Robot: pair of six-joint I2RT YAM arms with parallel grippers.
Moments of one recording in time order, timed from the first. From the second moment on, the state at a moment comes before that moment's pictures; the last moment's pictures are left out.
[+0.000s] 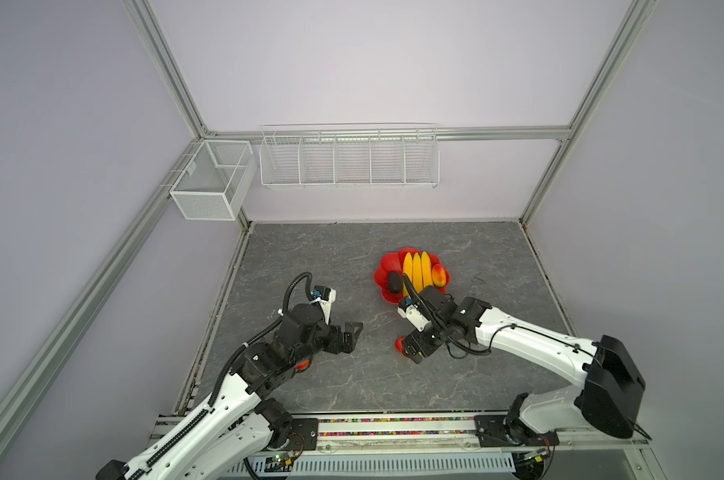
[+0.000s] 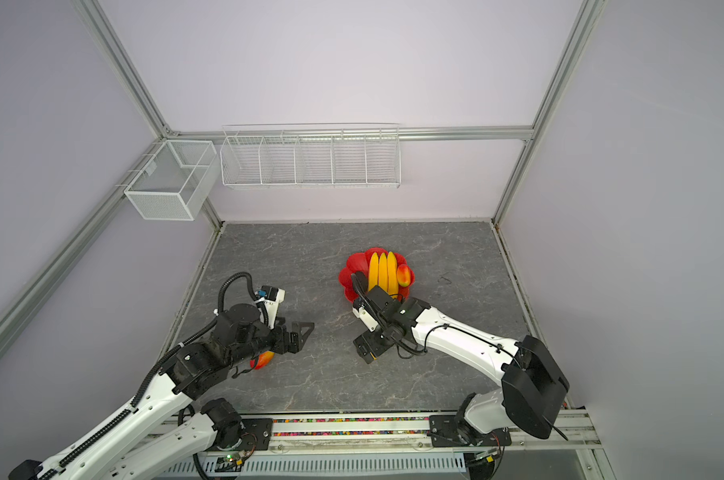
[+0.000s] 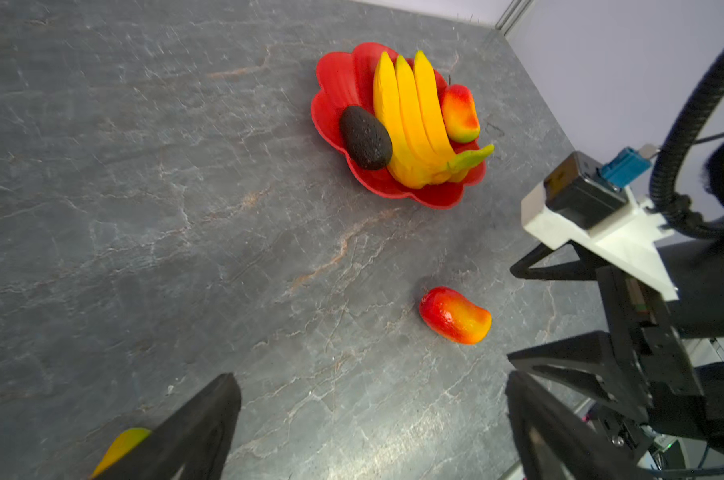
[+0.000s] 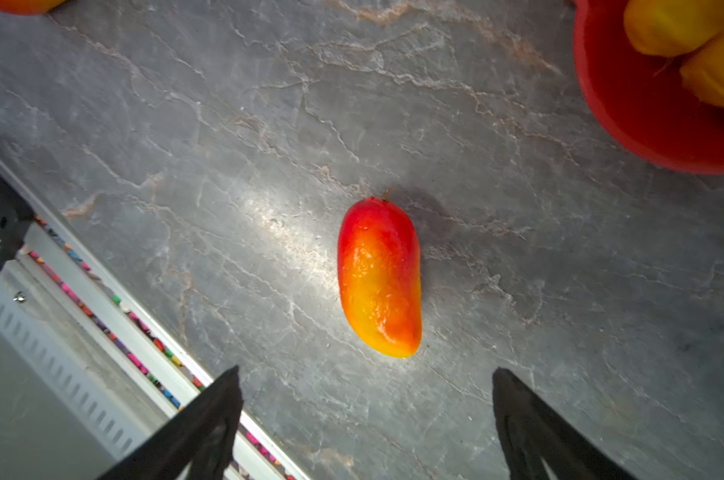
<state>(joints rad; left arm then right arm) -0.74 0.74 0.69 -0.57 0.02 -0.47 0.87 1.43 1.00 -0.77 -0.11 0.19</state>
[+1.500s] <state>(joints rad) -0.73 0.87 0.70 -0.38 -0.18 -0.46 0.60 1.98 1.70 -0.60 -0.01 0.16</state>
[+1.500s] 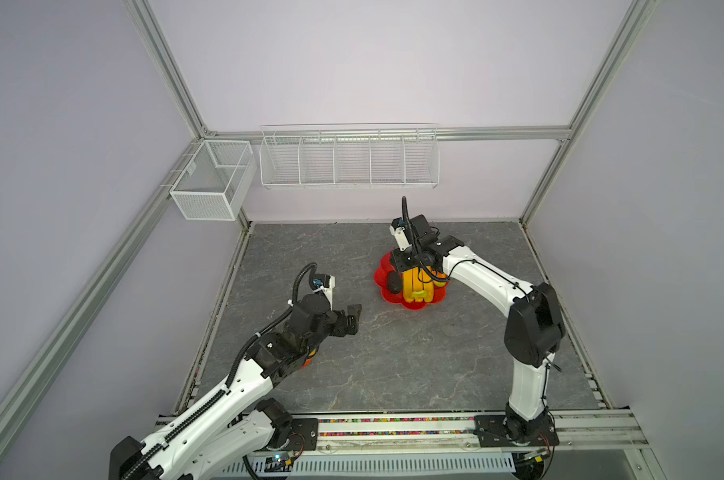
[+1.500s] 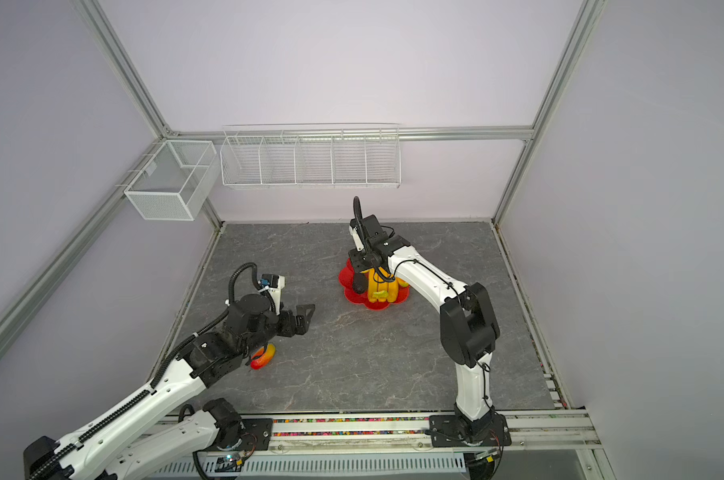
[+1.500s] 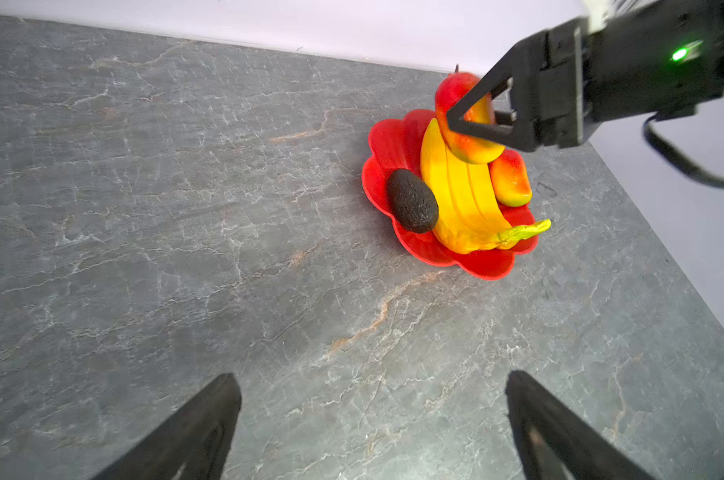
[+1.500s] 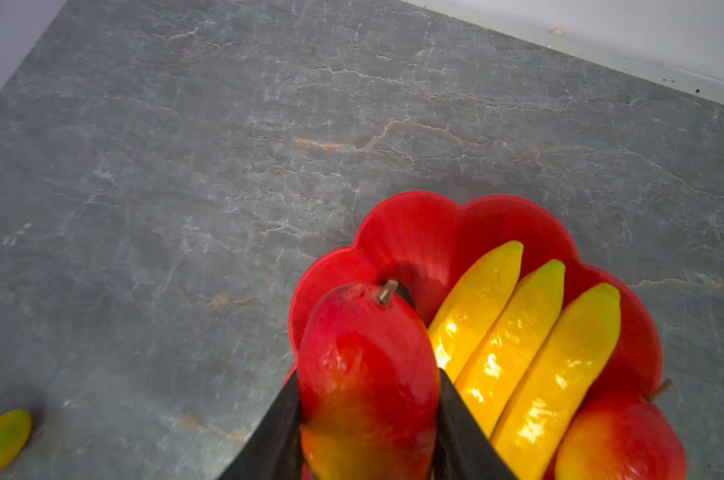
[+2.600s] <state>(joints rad) -0.72 1.01 0.76 -0.98 -0.37 -0.90 0.57 2.09 1.69 -0.46 -0.03 0.18</state>
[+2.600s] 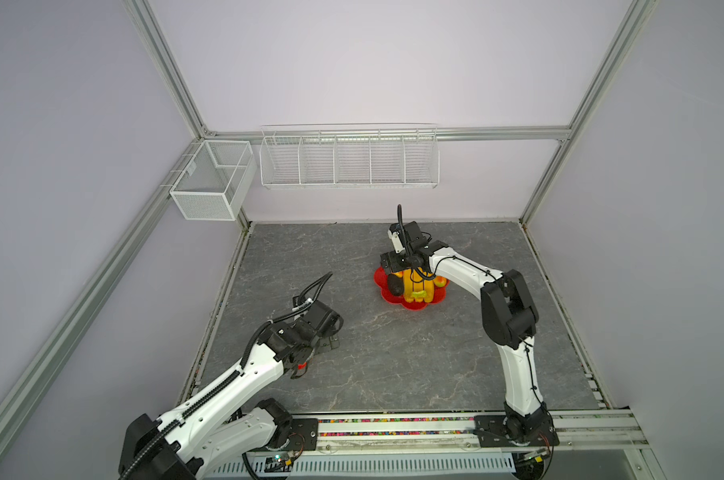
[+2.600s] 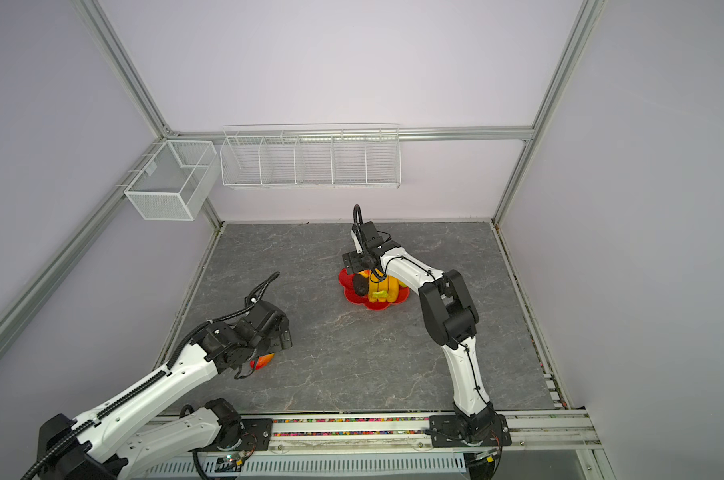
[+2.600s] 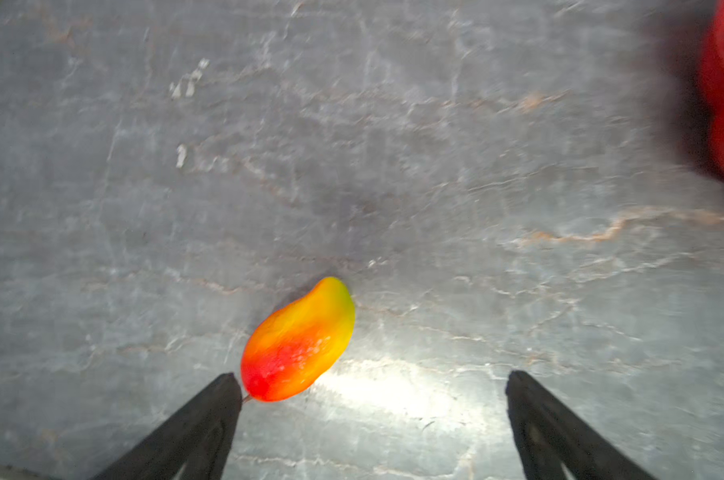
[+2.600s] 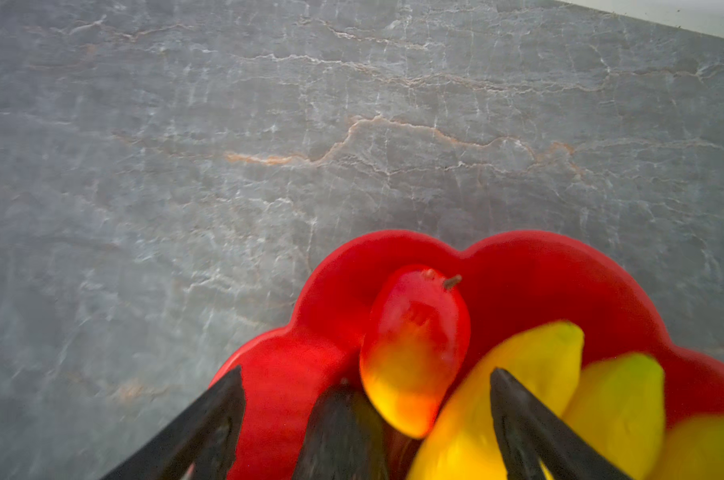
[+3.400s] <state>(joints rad) -0.66 1.26 0.62 -0.80 -0.41 -0.95 0.96 1.27 0.76 -0.42 -0.34 0.45</state>
